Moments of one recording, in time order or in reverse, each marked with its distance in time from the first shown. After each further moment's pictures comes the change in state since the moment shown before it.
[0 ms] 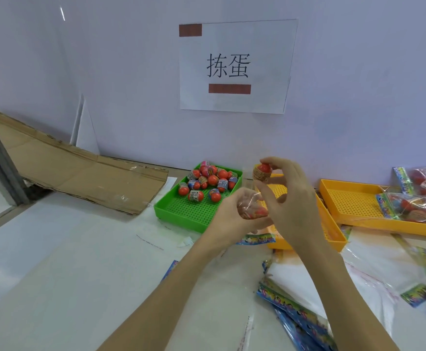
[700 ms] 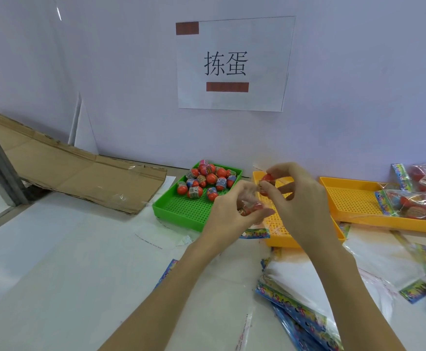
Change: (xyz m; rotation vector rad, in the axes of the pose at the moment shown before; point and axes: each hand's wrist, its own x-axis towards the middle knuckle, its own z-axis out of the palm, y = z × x) left_hand 0.000 -0.001 0.000 0.253 0.118 0.273; right_hand -0.001 0.000 -0.018 -0.083 -0.035 0.137
